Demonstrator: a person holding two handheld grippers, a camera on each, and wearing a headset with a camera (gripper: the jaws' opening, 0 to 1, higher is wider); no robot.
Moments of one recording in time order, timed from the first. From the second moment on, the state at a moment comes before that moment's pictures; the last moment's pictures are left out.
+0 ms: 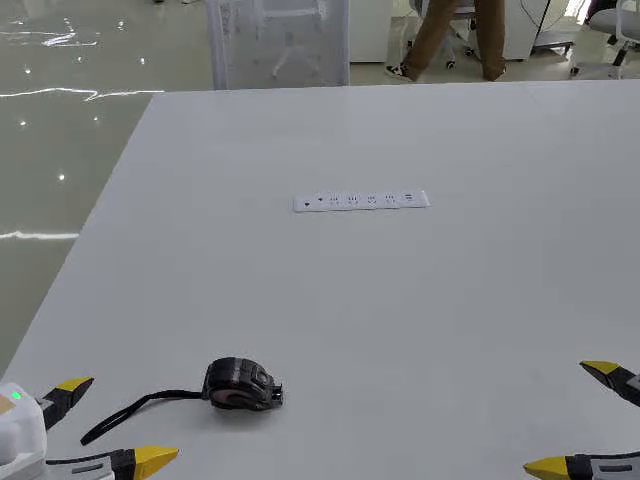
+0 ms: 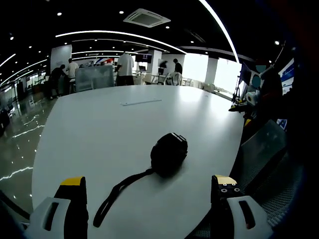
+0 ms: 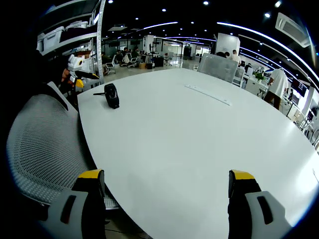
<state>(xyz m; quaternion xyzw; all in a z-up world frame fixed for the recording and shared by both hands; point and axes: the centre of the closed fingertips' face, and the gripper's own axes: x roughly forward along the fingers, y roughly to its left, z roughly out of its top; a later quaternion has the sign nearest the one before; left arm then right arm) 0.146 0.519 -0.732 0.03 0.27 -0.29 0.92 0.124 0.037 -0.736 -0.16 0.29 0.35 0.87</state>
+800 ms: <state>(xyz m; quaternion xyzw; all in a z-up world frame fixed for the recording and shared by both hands) 0.156 0.480 -0.739 0.12 0.33 -0.40 0.85 0.138 0.074 -0.737 -0.18 0.28 0.39 0.86</state>
